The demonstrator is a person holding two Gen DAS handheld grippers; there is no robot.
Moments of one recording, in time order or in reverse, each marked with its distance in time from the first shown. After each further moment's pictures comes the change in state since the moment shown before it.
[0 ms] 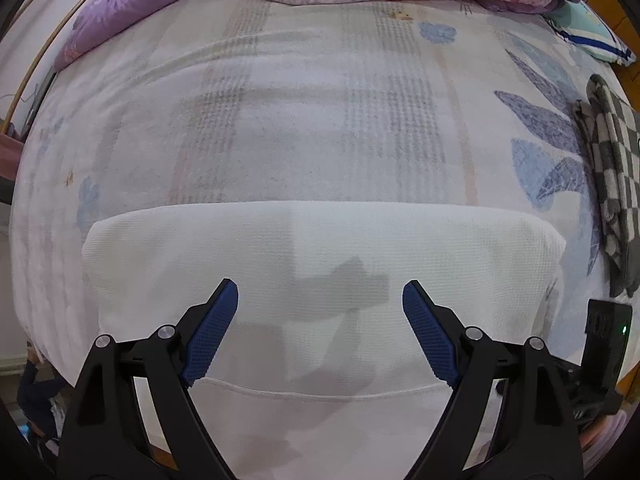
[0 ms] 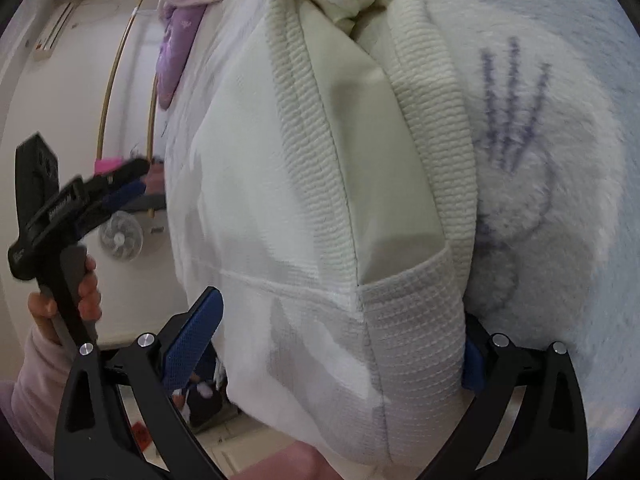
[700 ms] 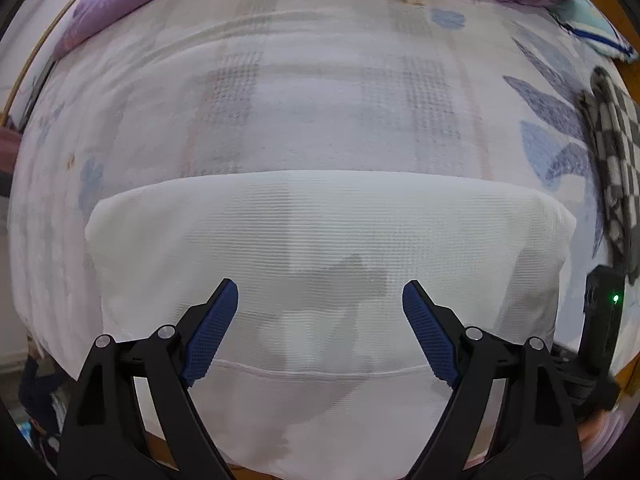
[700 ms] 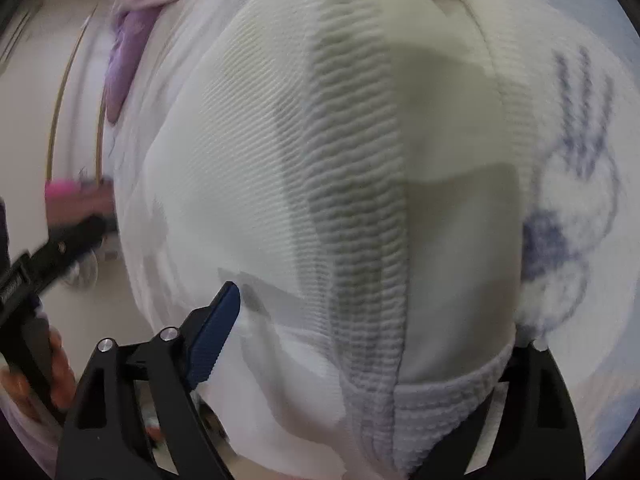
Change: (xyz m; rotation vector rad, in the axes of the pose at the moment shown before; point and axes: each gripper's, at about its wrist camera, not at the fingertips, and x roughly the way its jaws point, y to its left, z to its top) left arm 0.004 0.021 -0.014 -0.025 0.048 -0.029; right arm 0.044 0.060 0.019 0.090 -0.045 -0.293
